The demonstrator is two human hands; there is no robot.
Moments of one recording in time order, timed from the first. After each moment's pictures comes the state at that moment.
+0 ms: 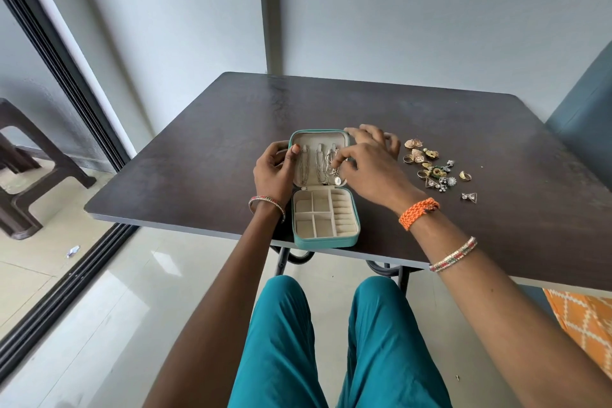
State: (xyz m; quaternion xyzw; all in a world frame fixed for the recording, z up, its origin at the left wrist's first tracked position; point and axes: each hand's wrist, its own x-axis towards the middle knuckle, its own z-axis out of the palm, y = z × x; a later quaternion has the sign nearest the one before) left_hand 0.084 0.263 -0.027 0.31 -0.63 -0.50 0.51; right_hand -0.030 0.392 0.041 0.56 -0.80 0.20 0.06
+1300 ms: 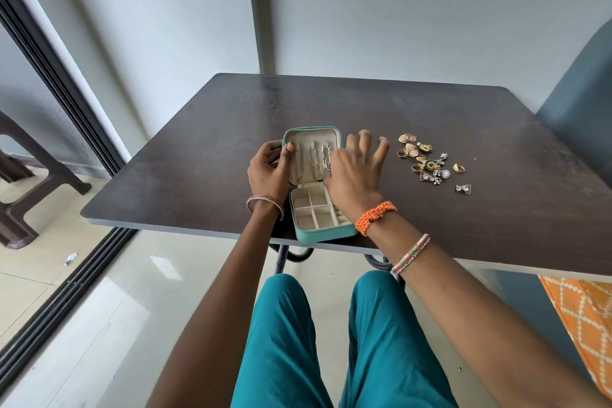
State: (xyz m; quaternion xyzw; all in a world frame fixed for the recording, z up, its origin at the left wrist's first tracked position) left_hand 0.086 0.263 -0.028 0.32 -0.62 -0.50 0.51; right_hand 0.012 0.378 0.030 0.43 -0.88 0.06 0.17
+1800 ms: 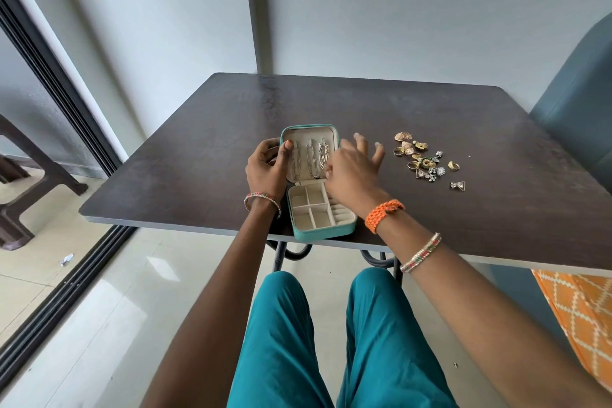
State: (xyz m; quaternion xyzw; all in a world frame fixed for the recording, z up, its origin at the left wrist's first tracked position) left_hand 0.087 0.268 -0.024 0.33 -0.62 -0.50 0.50; right_hand 0.007 0.388 0.034 0.47 -0.87 0.14 0.06
